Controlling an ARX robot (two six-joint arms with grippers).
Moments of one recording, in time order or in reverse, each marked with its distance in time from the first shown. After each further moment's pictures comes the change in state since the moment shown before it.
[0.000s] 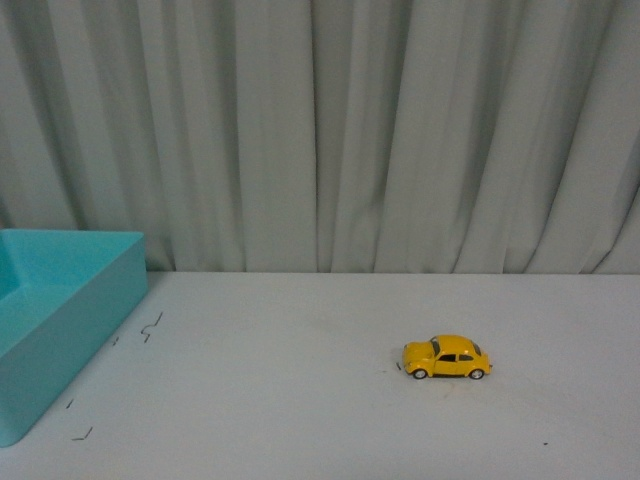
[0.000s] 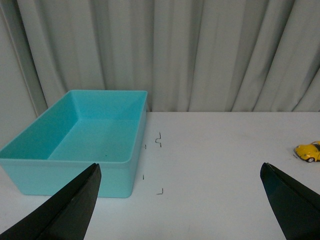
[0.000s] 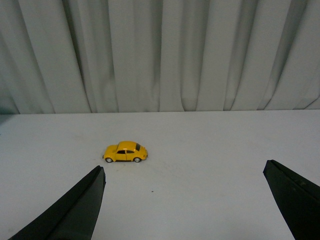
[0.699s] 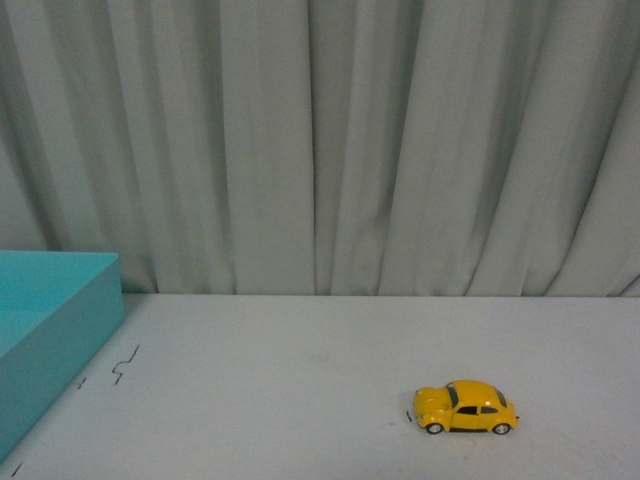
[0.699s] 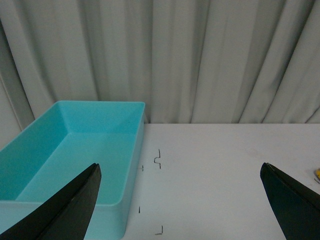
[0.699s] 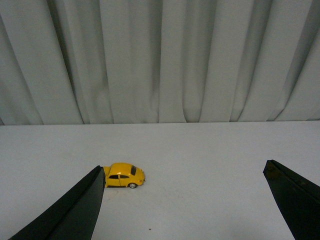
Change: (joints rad) left arm 0.000 0.000 0.000 0.000 0.000 0.000; right arm 0.000 0.000 0.000 0.000 0.000 0.000
